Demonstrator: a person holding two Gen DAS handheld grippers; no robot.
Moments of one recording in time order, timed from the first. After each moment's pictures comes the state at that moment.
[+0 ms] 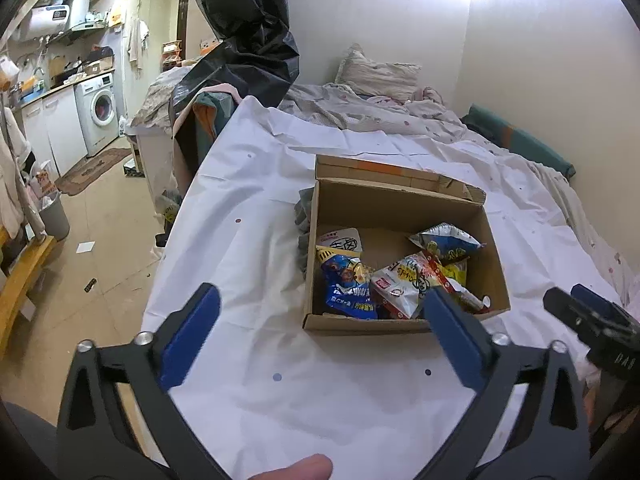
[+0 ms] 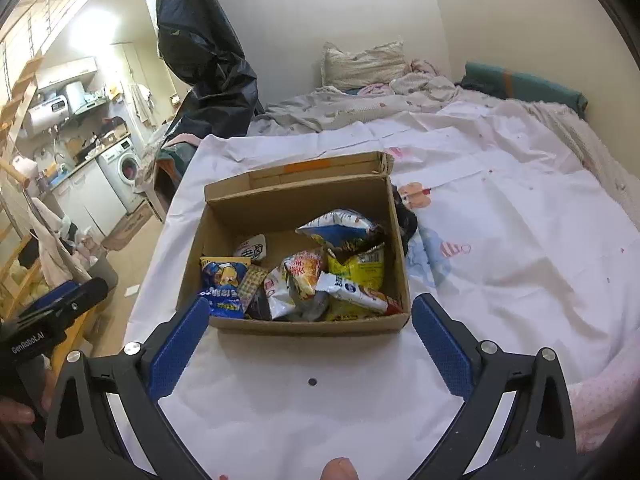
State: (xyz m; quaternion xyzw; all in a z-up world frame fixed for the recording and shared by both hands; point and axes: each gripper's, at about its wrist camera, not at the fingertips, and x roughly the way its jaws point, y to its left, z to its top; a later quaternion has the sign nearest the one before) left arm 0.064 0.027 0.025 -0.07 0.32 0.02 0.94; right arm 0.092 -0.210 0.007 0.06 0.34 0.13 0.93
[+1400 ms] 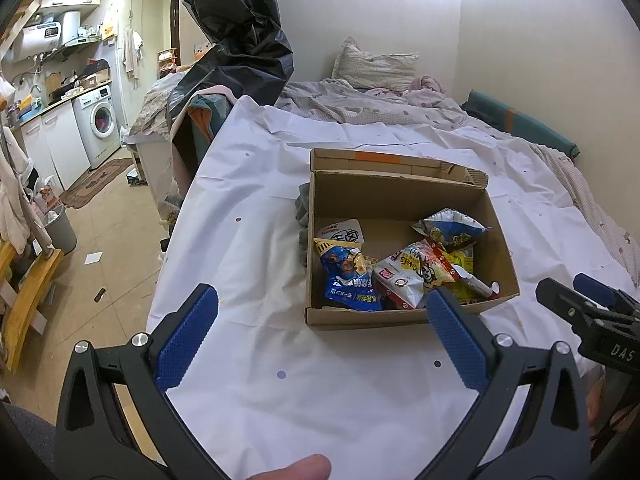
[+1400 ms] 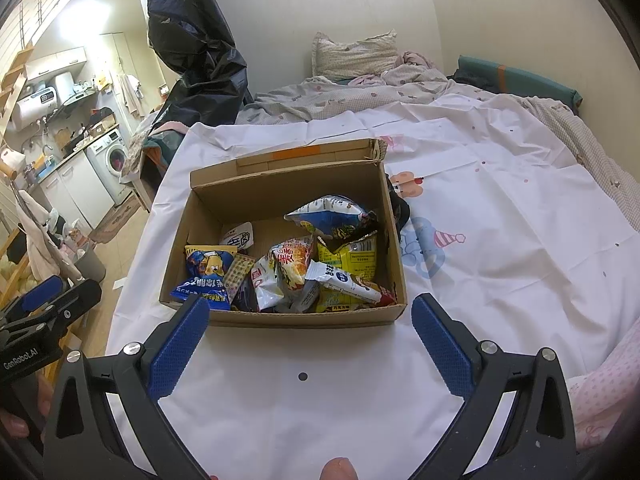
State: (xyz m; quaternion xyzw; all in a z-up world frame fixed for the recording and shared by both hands) left arm 0.068 0.013 0.017 -0.03 0.33 0.03 0.94; right arm 0.095 -0.210 -0.005 0.07 0.36 0.11 0.92
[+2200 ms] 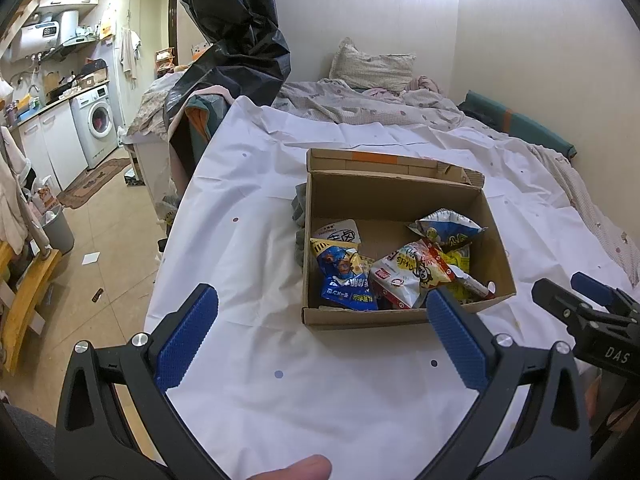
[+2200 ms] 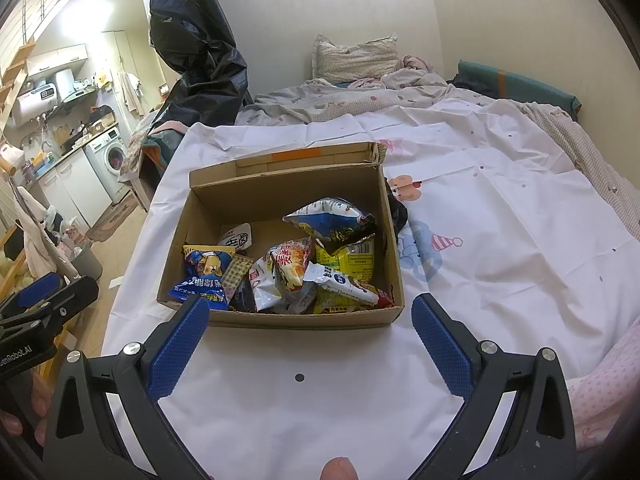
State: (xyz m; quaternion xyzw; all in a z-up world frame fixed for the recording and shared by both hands) left arm 0.067 0.009 0.019 -0.03 0.33 0.02 0.94; right arm 0.095 -0.211 -0.004 0.07 0.36 0.11 0.93
